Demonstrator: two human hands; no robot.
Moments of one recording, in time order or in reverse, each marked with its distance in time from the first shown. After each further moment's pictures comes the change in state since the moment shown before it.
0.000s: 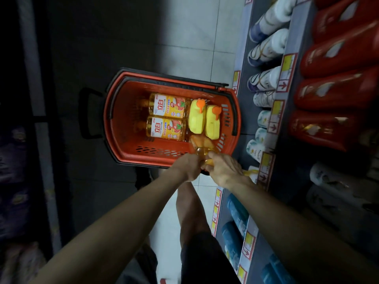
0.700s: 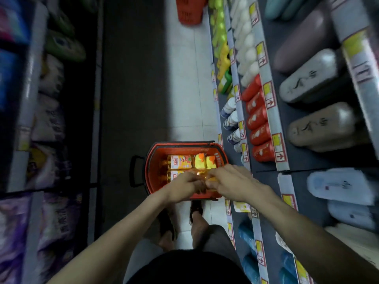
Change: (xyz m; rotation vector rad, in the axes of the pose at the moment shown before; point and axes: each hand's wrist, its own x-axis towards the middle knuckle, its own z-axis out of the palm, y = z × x) left_hand -0.323 0.089 -0.170 -0.349 0.074 0.309; right_hand -0.292 -0.125 -0.152 -0.257 0.283 -0.272
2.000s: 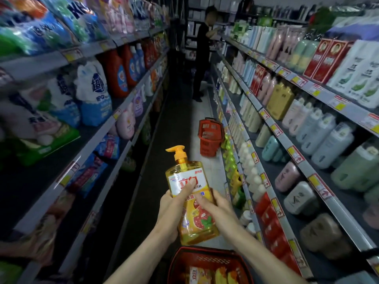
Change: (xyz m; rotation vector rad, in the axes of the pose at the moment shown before) left_hand -0.247 0.125 -0.132 -0.861 0.618 0.479; right_hand -0.083 -0.248 -0.144 1.323 0.469 -0.239
